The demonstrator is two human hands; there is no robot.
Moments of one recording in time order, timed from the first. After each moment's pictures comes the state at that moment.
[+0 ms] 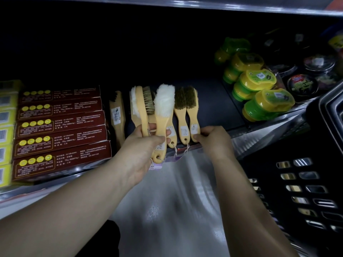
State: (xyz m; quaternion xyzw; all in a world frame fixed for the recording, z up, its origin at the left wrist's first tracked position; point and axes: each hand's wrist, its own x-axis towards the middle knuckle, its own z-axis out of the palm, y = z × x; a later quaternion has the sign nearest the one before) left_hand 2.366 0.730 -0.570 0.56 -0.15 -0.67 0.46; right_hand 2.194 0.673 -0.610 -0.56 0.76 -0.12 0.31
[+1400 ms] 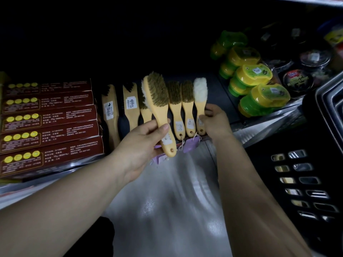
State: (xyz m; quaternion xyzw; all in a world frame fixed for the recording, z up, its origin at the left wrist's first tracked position) left_hand 2.360 0.730 -0.579 0.52 -0.22 -0.70 0.44; right_hand 2.183 0.635 -0.620 -0.49 0.73 -0.28 0.39
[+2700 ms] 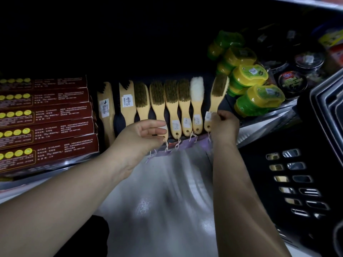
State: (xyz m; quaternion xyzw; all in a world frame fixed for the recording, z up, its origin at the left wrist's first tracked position) left_hand 2.367 0.731 -0.585 0.57 -0.33 -0.64 0.39; right_hand 2.170 0.648 -0.617 -0.40 0.80 -0.36 0.27
